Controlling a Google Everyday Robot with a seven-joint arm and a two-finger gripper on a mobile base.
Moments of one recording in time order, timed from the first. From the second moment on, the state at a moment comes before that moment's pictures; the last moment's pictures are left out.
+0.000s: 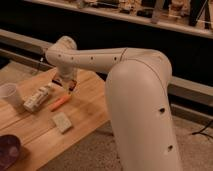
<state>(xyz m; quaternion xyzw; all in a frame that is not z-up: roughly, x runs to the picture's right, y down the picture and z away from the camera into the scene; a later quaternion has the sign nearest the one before) -0.211 -0.036 0.783 -0.23 -0.01 0.28 0.93</state>
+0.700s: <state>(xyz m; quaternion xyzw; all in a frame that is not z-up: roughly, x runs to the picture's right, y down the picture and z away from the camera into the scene) -0.279 -0.030 0.790 -0.24 -0.09 0.34 0.91</state>
